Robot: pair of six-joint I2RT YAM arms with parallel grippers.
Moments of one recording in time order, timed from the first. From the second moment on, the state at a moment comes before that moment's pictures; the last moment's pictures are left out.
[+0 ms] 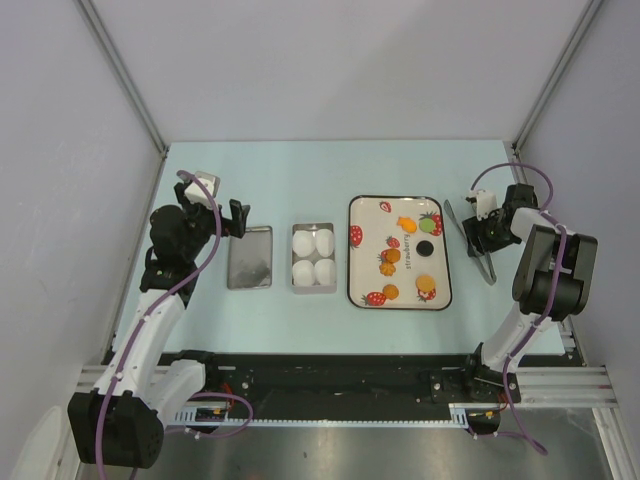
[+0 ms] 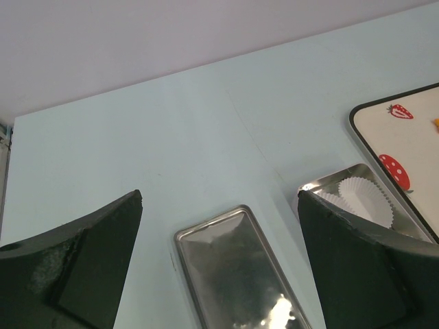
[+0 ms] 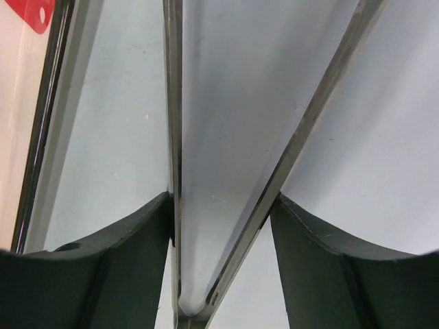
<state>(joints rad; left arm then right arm) -0.07 0.92 0.70 0.09 0.26 0.10 -0.28 1.81 1.11 -0.47 -0.28 -0.64</state>
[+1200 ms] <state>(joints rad) -0.07 0.92 0.70 0.09 0.26 0.10 -0.29 1.42 1.18 -0.71 -0.37 -0.53</state>
